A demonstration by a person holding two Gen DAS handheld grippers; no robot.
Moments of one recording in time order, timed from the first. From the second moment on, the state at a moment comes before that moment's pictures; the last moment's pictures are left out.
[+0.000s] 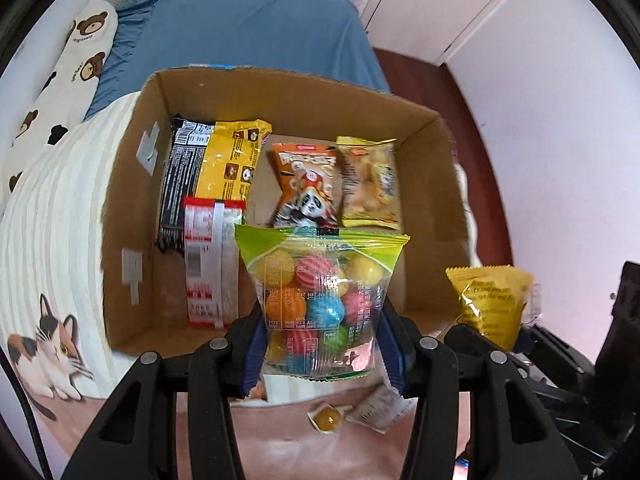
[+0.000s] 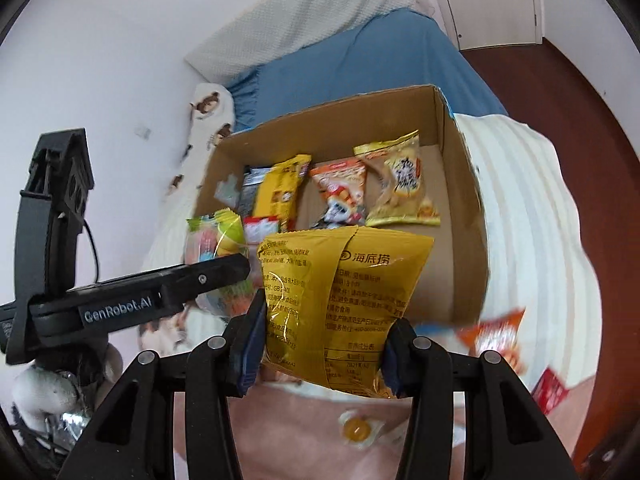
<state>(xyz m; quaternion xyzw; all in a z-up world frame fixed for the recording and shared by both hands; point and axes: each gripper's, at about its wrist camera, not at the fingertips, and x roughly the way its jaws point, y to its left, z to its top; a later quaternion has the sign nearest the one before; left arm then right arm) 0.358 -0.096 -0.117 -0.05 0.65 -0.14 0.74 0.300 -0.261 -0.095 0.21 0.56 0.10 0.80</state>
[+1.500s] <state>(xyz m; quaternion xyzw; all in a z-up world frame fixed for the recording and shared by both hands) 0.267 -0.066 -0.047 0.04 0.50 -0.06 0.87 0.233 -0.267 -0.056 0.09 0.49 -0.01 0.86</state>
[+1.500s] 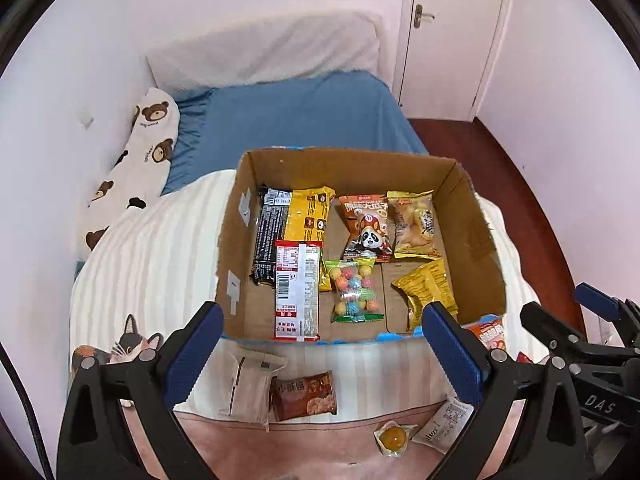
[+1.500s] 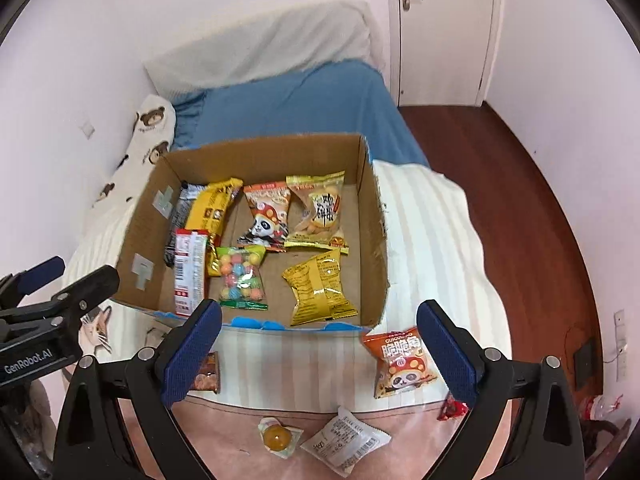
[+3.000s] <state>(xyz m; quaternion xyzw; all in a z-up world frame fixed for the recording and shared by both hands) 0.232 -0.100 -0.300 0.44 0.59 -0.19 0.65 0.140 -0.283 -0.291 0.30 0.68 -0.03 0.67</state>
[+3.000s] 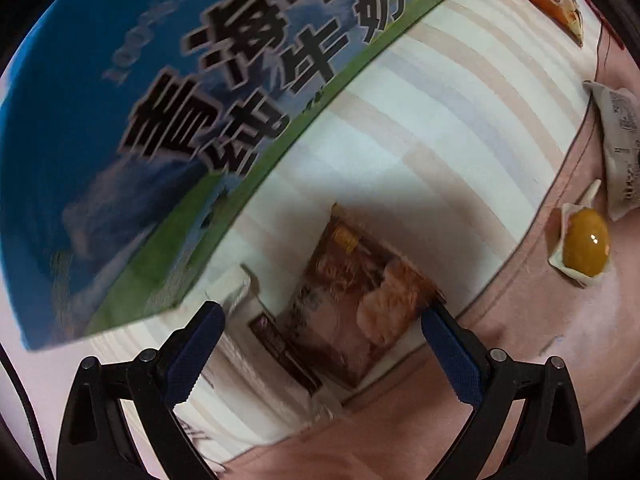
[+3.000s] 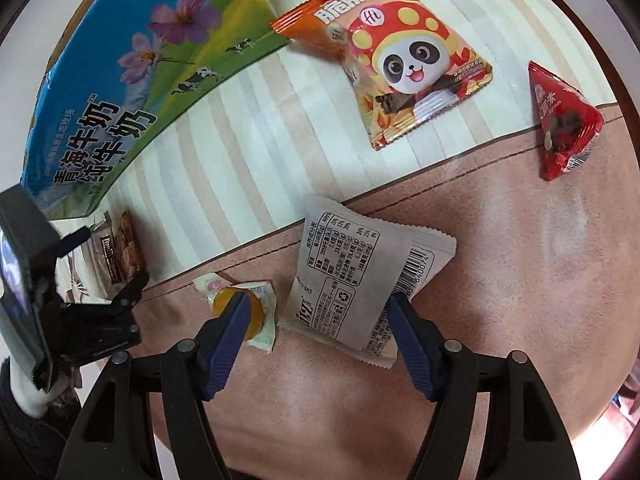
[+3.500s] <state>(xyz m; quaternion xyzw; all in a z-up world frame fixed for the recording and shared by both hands) 0.237 -0.067 -0.263 0.18 0.68 -0.15 0.69 0.116 -0.274 -0.288 0.31 0.69 -0.06 0.65</state>
